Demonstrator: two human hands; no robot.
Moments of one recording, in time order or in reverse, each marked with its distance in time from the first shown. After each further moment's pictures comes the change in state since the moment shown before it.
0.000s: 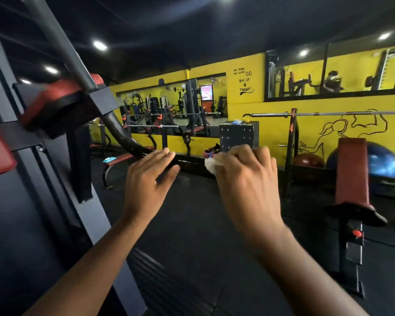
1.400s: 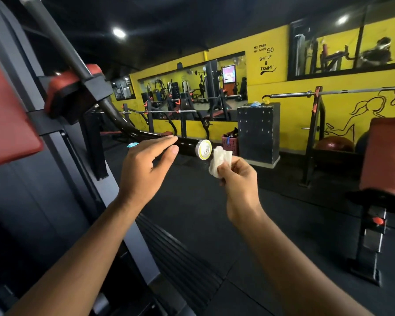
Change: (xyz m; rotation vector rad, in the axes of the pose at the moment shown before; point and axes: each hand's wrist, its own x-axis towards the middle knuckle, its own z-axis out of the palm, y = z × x) left_hand 0.002 0.098 -0.025 -0.075 -0.021 -0.012; right_hand -0.045 0.047 0.020 1.488 -0.262 1.032
